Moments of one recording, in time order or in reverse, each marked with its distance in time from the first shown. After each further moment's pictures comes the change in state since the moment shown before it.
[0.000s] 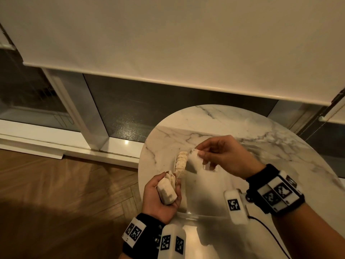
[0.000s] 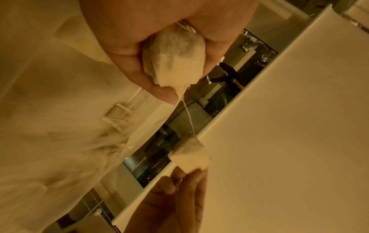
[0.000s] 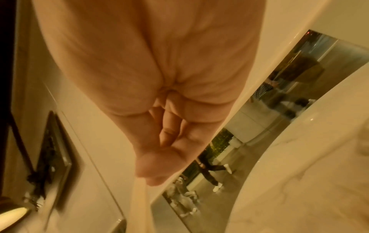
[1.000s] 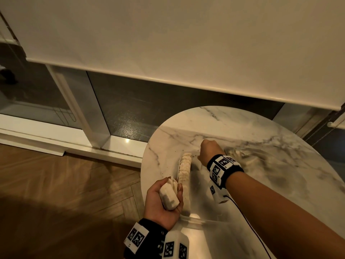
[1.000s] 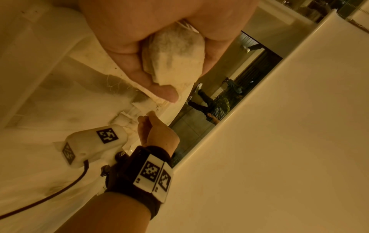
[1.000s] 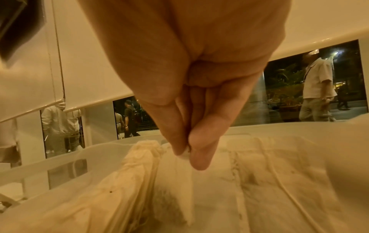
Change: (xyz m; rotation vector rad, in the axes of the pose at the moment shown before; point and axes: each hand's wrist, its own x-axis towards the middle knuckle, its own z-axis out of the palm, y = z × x) left_hand 0.000 0.003 -0.003 -0.056 0.060 -0.038; right_hand 0.120 0.089 0.044 -0.904 0.167 0.366
